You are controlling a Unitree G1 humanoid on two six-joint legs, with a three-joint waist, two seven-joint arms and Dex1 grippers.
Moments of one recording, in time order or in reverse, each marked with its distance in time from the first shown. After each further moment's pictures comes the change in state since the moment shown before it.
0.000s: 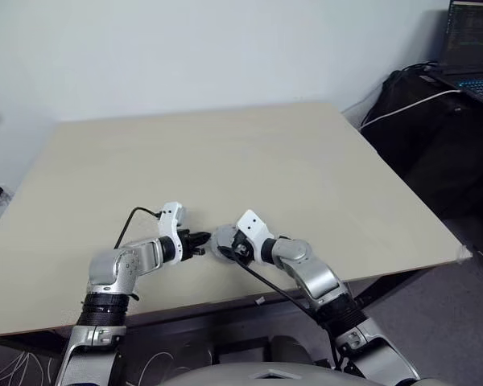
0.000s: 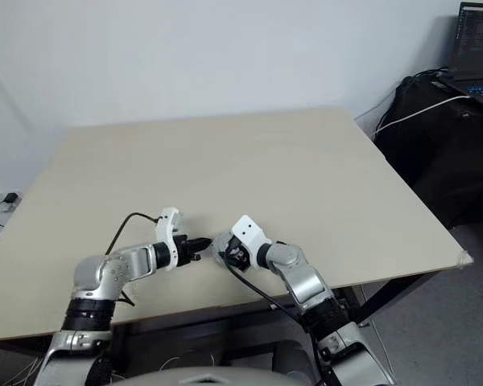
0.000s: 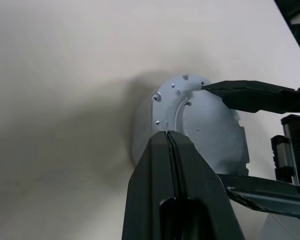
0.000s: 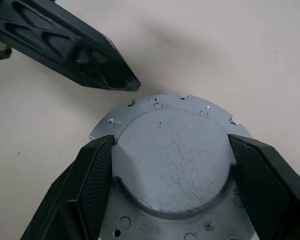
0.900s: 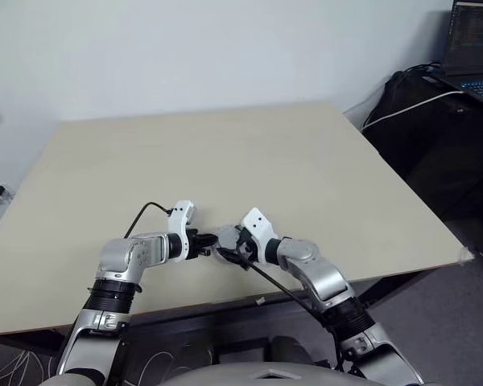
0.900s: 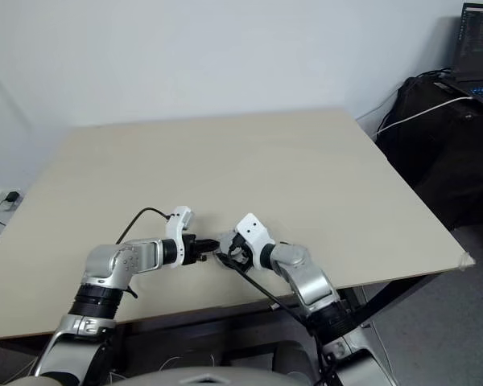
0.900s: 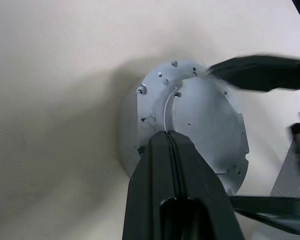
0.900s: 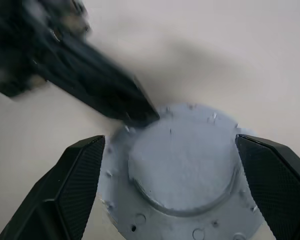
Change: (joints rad) left arm -0.067 0.013 -0.084 0.053 0.061 0.022 -0.084; right arm 0.041 -0.024 -0.052 -0.174 0.093 0.080 0.045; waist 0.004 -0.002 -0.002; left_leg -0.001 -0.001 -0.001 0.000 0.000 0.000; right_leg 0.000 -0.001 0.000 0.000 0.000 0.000
